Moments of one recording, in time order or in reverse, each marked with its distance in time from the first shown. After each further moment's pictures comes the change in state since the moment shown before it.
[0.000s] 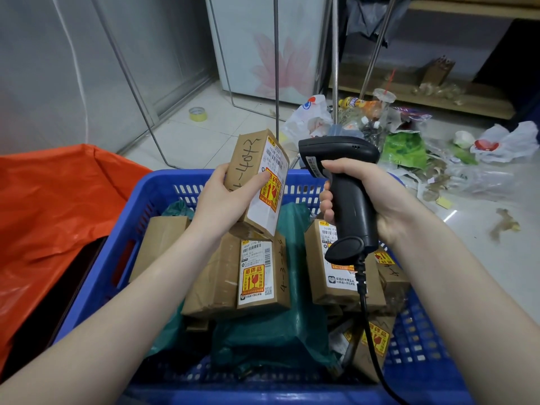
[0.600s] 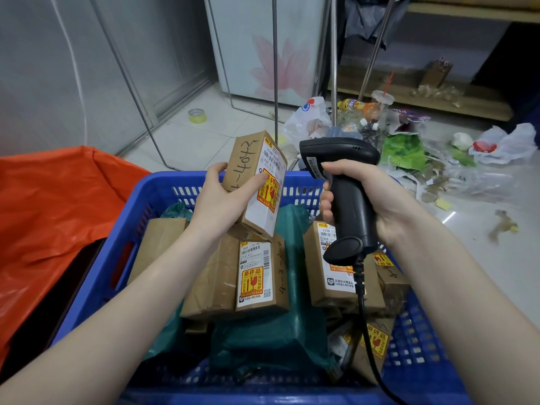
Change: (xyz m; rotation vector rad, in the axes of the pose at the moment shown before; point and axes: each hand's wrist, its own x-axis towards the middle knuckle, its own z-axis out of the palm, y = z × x) left_hand 0.003 0.000 0.000 0.011 0.029 -0.032; right_hand -0.001 -0.001 0.000 0.020 -0.018 -0.007
